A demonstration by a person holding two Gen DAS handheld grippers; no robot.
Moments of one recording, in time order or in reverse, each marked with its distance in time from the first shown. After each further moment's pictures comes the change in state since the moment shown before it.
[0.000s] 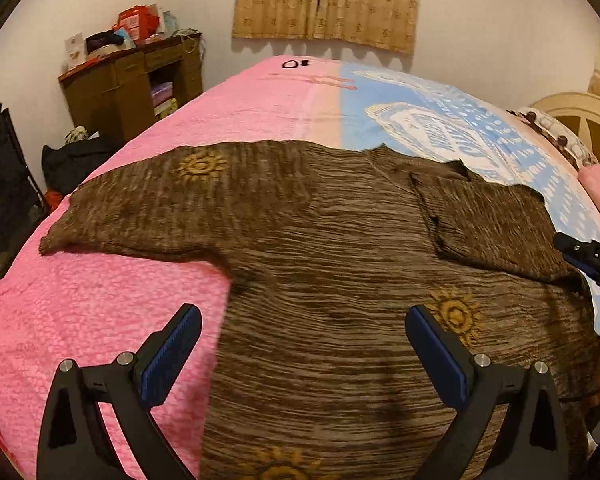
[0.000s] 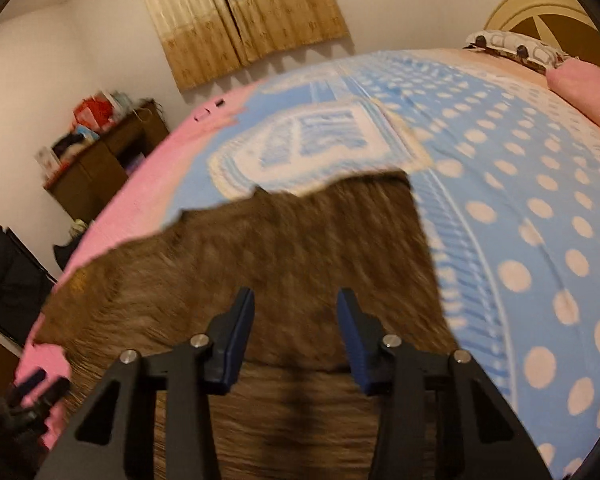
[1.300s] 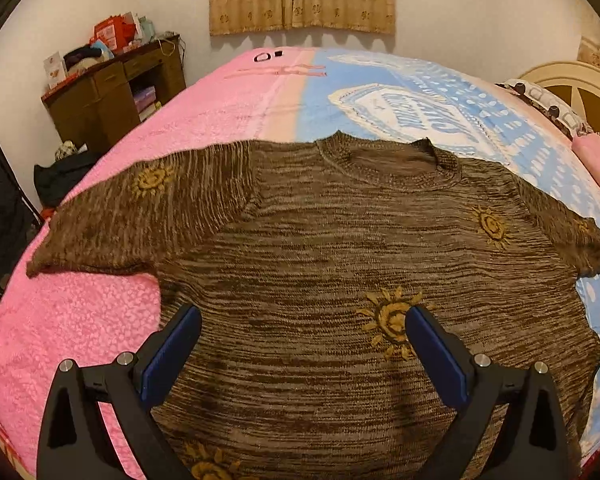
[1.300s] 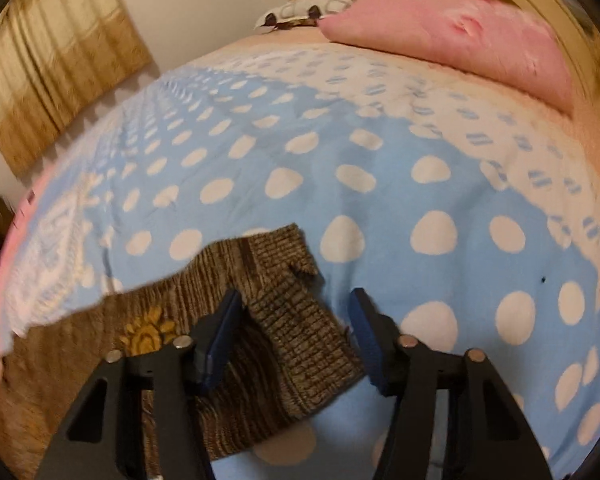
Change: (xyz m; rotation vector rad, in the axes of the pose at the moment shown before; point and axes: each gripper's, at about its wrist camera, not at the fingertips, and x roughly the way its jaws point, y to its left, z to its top) left arm 0.008 -0.056 0.010 0.069 0.053 0.009; right arm -0.050 -0.253 0.035 0.363 0.007 -0.476
